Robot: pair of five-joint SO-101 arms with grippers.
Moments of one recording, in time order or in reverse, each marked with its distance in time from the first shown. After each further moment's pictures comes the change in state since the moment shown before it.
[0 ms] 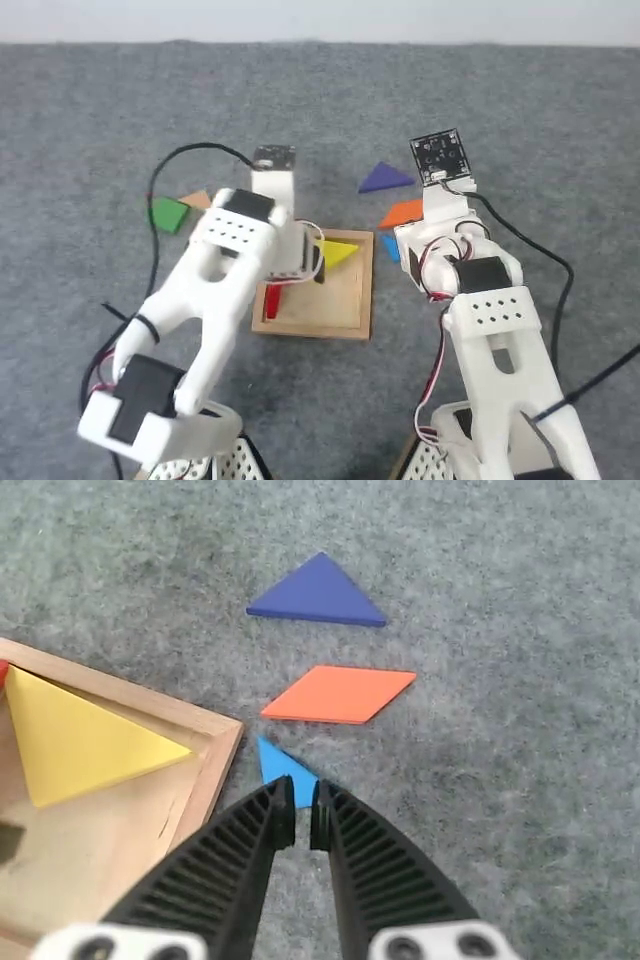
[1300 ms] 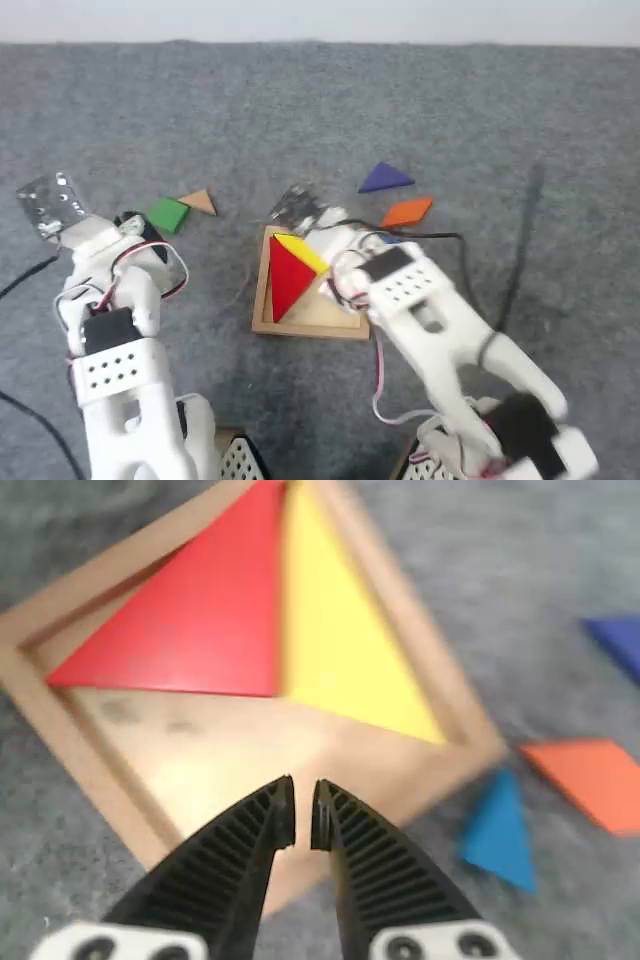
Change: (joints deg) left arm -40.1 -51.3 38.8 -40.4 -3.4; right arm -23.0 24.0 -7.4 1.1 18.7
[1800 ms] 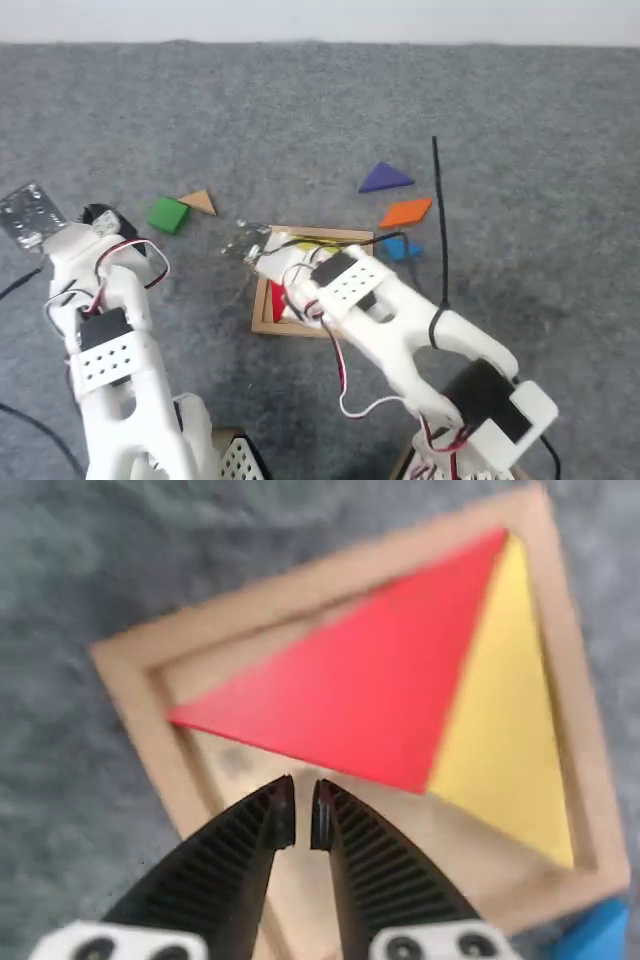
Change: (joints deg) left arm -5.2 6.4 4.2 -18.4 0.0; right arm -10.2 11.5 -6.9 -1.1 0.9
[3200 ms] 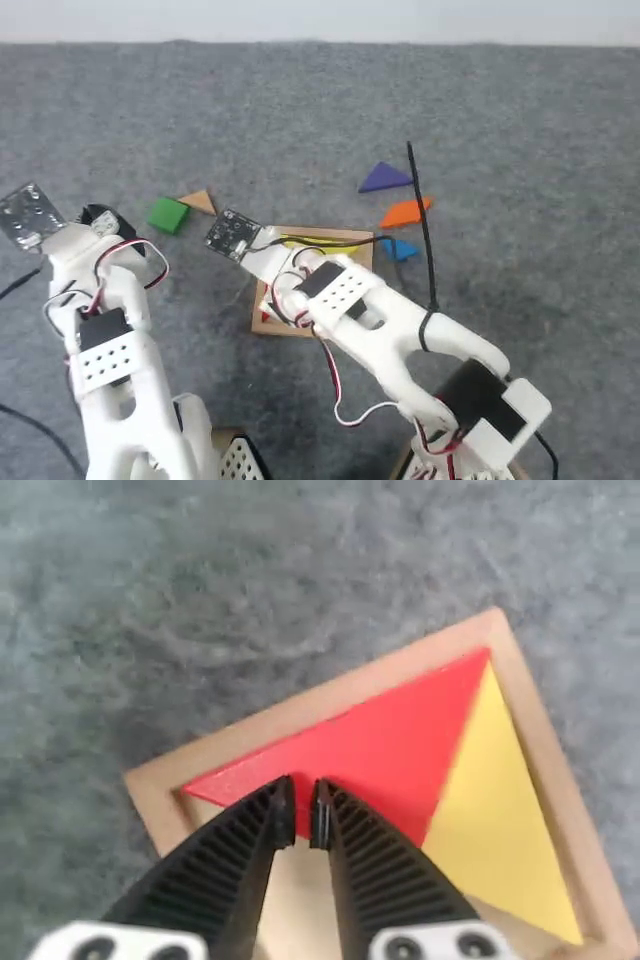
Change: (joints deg) left arm -0.2 0.0 0.0 0.0 0.0; right arm -2.2 1.6 0.4 -9.2 -7.6
